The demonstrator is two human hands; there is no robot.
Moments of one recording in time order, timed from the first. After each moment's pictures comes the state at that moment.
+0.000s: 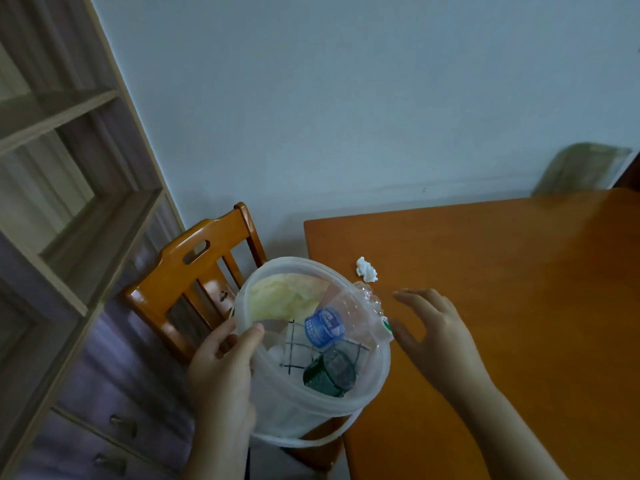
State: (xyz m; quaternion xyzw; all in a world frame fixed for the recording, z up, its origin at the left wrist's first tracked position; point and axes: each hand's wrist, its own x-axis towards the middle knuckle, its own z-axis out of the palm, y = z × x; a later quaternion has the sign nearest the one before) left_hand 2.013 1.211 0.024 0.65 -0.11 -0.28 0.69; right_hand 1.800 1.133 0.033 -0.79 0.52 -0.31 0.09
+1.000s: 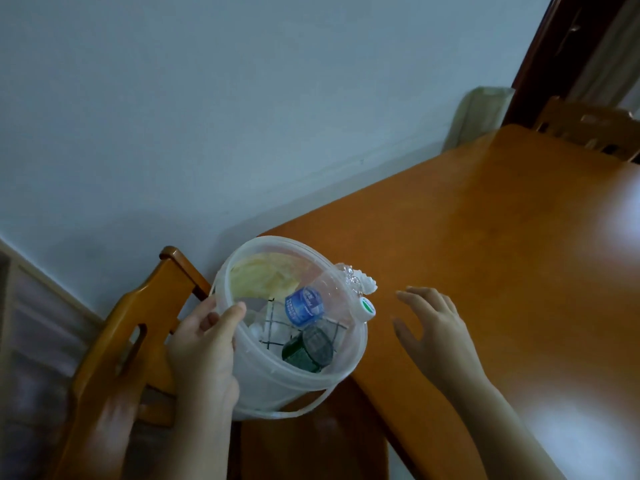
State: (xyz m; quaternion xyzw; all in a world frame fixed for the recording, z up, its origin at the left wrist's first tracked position) left_hand 2.176 0.992 0.014 0.60 -0.26 -0.42 0.62; right_hand 1.928 1.025 -0.003 -0.64 0.73 -0.25 0.06
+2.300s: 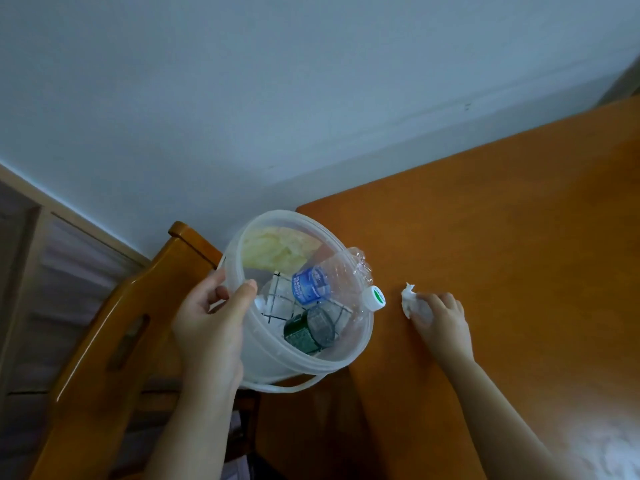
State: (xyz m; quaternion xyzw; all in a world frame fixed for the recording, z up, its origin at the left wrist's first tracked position) left_hand 2.151 0.868 -0.022 0.70 -0.27 -0.30 0.59; right_hand 1.888 0.817 -0.183 -0.61 0.74 -0.18 0.24
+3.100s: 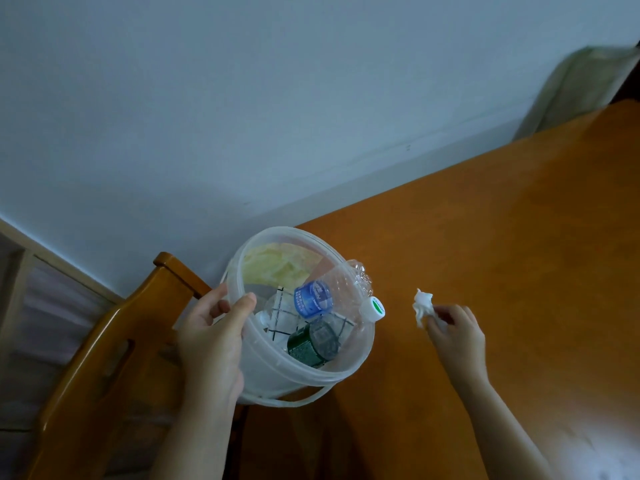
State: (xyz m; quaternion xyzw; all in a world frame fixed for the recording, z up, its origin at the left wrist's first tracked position) left_hand 2.120 0.898 0.016 0.65 -0.27 -0.36 0.61; right_hand 1.845 0.878 -0.107 -0.50 0.74 -0.40 0.22
